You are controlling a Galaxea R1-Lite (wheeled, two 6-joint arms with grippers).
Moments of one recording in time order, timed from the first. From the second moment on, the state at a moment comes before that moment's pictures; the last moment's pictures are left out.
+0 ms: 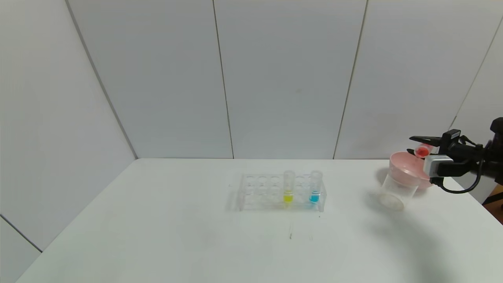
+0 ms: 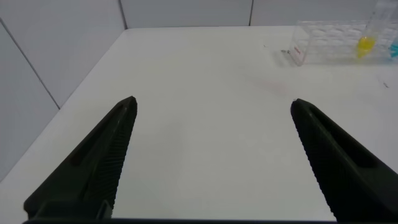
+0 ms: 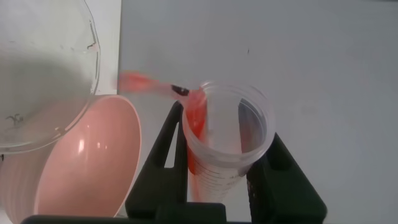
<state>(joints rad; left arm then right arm) 0.00 0.00 0.00 0.00 0.00 0.00 -0.31 2.01 -1.05 -0.72 0.75 -1.76</state>
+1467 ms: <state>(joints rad) 0.00 0.00 0.00 0.00 0.00 0.00 -0.29 2.01 -1.05 -0.72 0.74 -1.78</state>
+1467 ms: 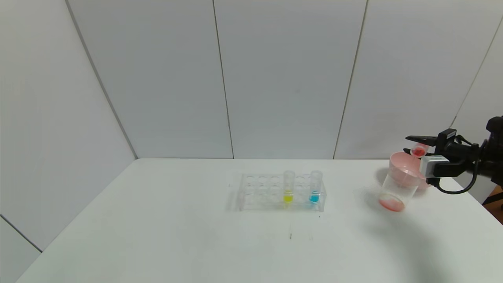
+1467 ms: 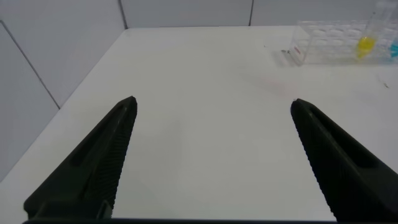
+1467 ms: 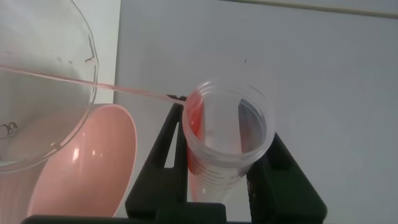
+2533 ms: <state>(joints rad) 0.00 0.00 0.00 0.00 0.00 0.00 -0.26 2.01 -1.06 -0.72 0.73 -1.81</state>
